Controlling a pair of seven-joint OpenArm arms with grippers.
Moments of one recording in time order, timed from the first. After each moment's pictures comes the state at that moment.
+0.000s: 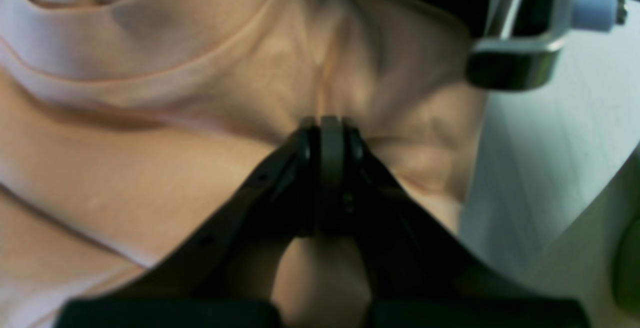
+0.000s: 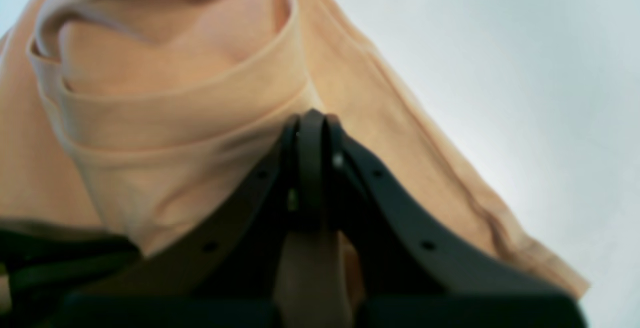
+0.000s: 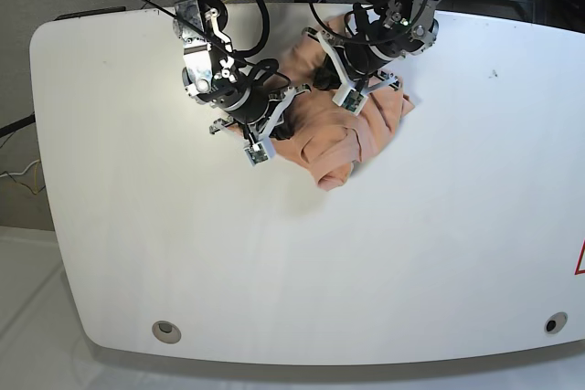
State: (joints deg) left arm 19.5 0.0 6.7 98.3 -9.6 -25.6 39.1; right arm -4.2 1.9 -10.1 86.0 10.7 15.3 -39.4
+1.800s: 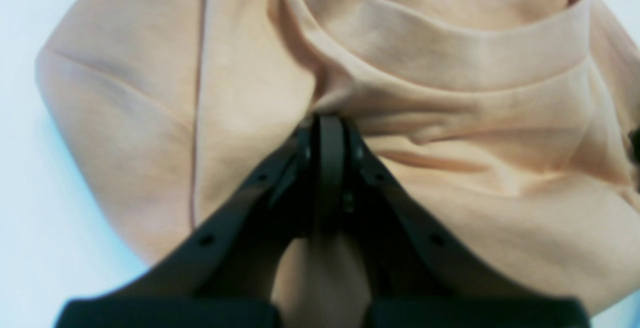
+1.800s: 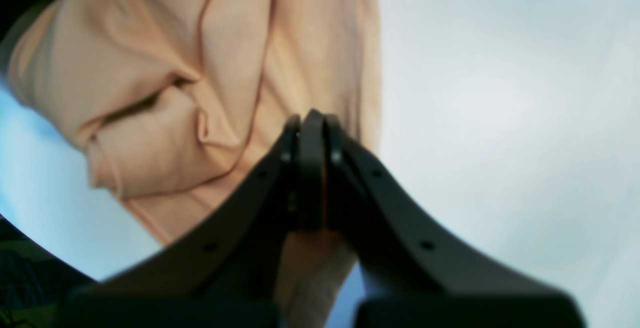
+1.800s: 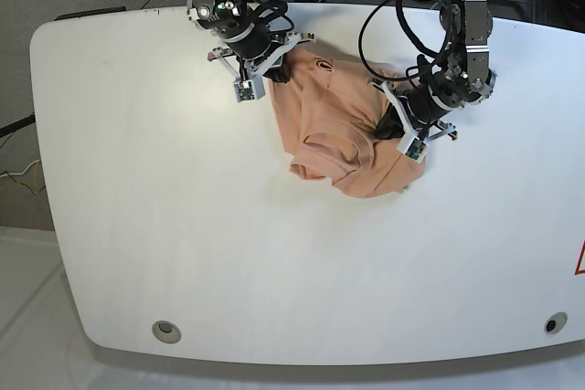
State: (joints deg) left arm 5.7 -7.6 -5.4 85.8 -9.8 -37.2 35.7; right arm -24.8 -6.1 -4.5 100.9 10.0 10.1 -39.8
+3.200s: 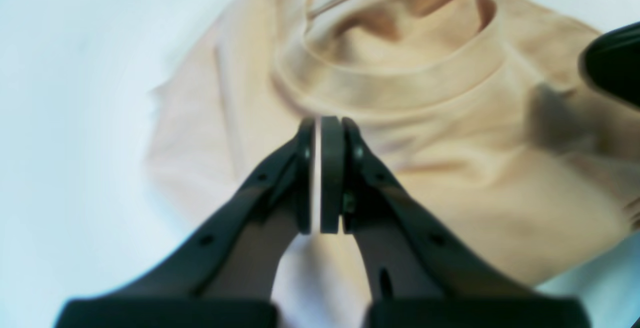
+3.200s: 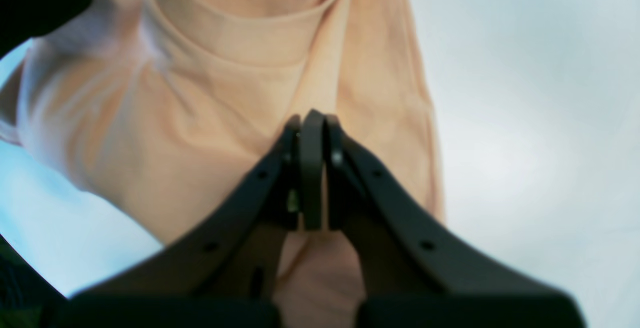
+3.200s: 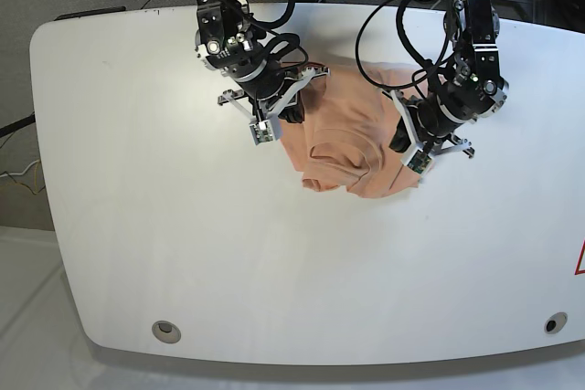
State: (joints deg) left arm 5.2 -6.2 -7.6 101.6 -7.6 -39.4 50.6; right arm -14.5 -5.3 -9.8 102.6 9.5 9.5 -44.3
